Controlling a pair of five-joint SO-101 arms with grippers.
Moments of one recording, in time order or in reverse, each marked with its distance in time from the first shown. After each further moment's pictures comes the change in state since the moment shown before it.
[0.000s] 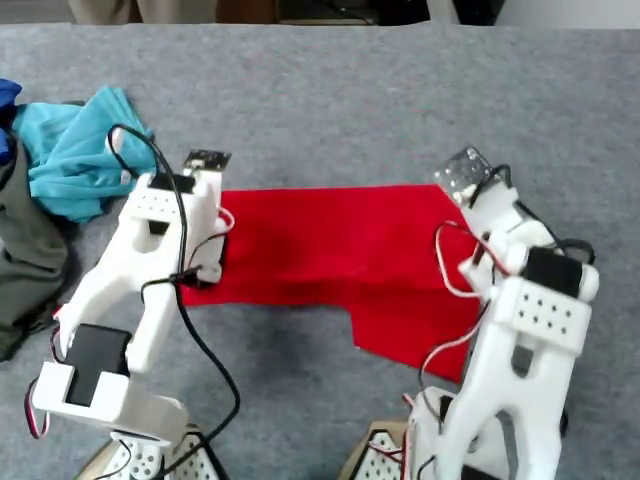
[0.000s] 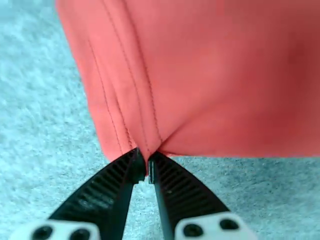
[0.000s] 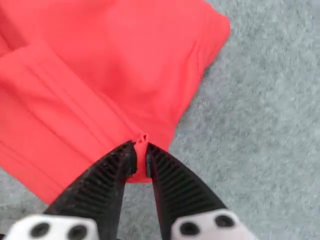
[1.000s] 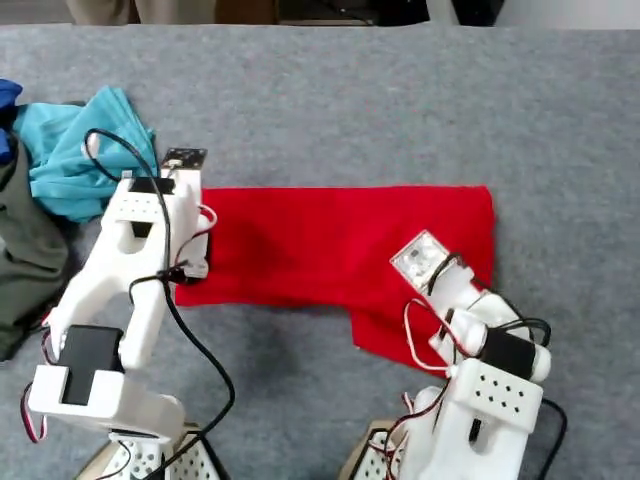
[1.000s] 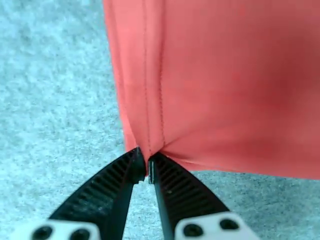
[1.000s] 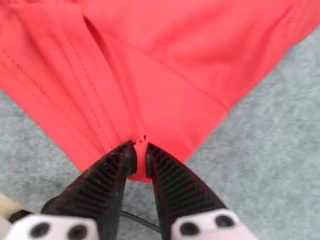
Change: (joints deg) left arm -4.0 -0.1 1.7 -3.8 -0.1; right arm 0.4 -26.9 31.6 0.1 6.8
